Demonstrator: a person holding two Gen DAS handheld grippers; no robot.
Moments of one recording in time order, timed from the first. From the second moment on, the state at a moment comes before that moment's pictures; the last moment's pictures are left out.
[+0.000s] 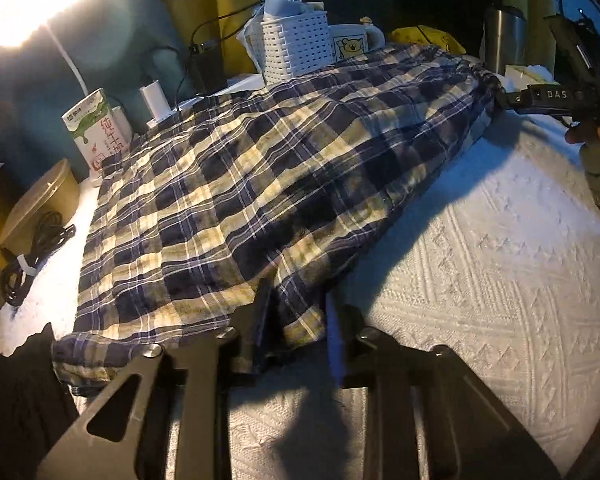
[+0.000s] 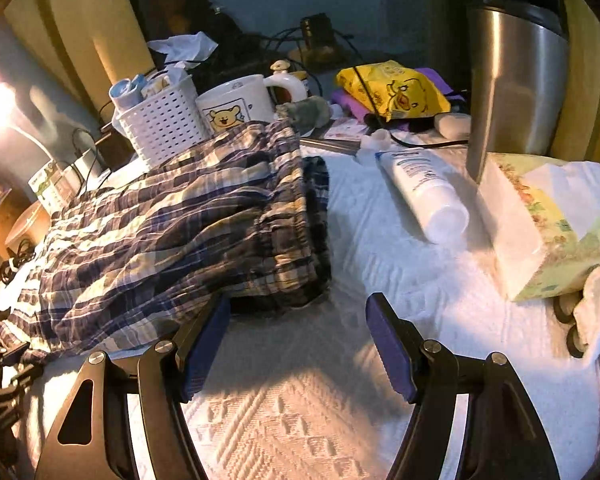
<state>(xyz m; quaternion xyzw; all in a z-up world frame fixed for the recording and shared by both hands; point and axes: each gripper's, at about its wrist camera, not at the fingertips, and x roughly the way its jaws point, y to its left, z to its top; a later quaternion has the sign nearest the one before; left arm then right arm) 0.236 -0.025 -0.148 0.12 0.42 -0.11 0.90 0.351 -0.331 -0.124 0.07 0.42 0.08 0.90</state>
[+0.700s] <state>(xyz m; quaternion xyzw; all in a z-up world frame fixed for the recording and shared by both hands) 0.224 -0.014 -0.134 0.07 0.42 -0.12 0.90 0.371 -0.325 -0.136 0.25 0.42 0.14 0.86</state>
